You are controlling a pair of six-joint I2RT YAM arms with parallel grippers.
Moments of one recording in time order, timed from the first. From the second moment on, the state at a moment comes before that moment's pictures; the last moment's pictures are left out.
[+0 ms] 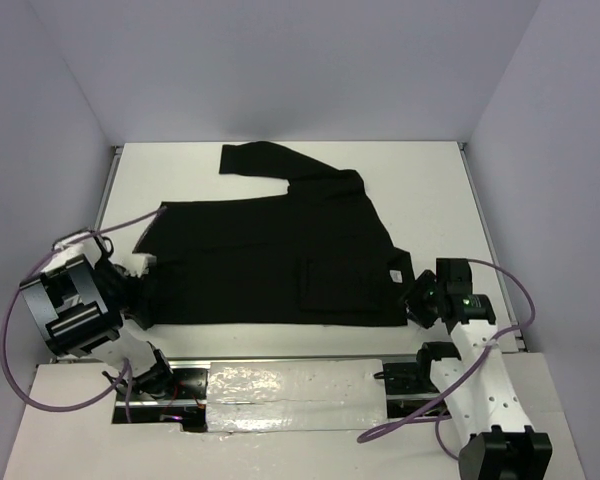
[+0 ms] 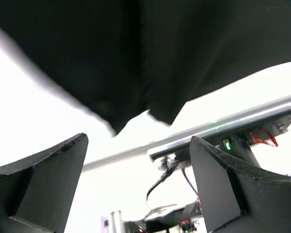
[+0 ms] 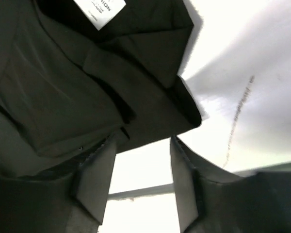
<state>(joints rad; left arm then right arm) 0.56 1.55 0.88 -1.09 0.11 0.78 -0.04 0.65 0.46 -0.86 -0.14 0.78</state>
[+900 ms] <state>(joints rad) 0.35 2.24 1.95 -0.94 0.40 0.41 0.07 1.76 1.71 -0.84 -0.16 0.41</state>
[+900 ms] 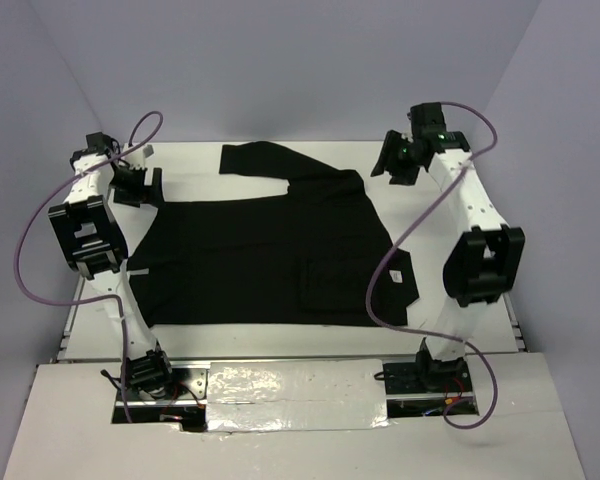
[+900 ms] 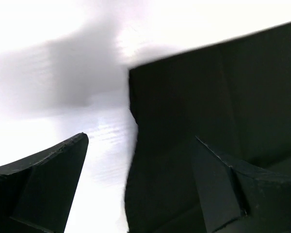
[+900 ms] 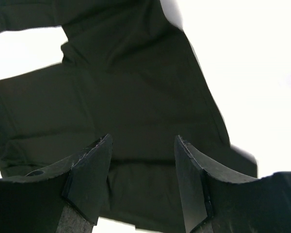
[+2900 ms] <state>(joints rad) 0.29 2.28 2.02 -0.73 0.35 0.37 0.04 2.44 2.03 -0.52 -0.30 0.57</state>
